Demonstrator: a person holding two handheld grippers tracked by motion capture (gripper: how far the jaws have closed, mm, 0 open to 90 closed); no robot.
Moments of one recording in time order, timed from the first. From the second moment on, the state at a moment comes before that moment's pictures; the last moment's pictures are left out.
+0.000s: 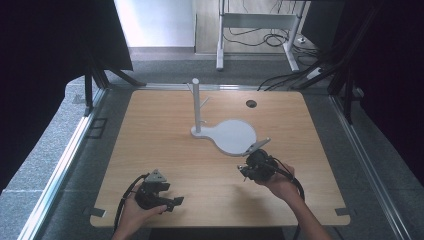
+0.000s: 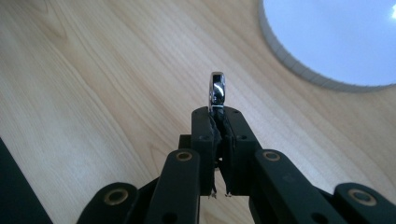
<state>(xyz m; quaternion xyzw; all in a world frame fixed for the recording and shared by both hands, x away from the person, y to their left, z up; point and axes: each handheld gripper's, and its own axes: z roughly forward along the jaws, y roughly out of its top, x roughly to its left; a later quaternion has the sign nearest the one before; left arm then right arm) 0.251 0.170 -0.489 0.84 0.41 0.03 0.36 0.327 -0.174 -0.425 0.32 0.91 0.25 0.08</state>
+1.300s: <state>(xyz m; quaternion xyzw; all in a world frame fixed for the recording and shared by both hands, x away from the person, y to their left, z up) 0.249 0.165 -0.488 0.84 0.40 0.03 0.36 0.353 -0.164 -0.401 0.33 0.89 0.29 0.10</state>
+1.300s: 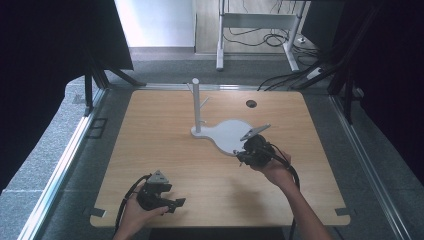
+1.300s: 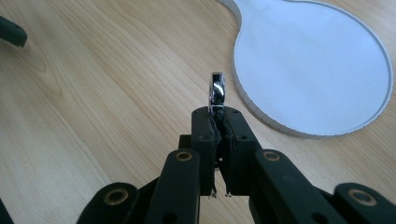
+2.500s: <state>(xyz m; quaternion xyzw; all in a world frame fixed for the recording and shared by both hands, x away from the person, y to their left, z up) 0.249 0.166 -0.487 0.84 0.40 0.03 0.36 0.385 -0.149 -0.391 0.35 0.89 0.29 0.11</state>
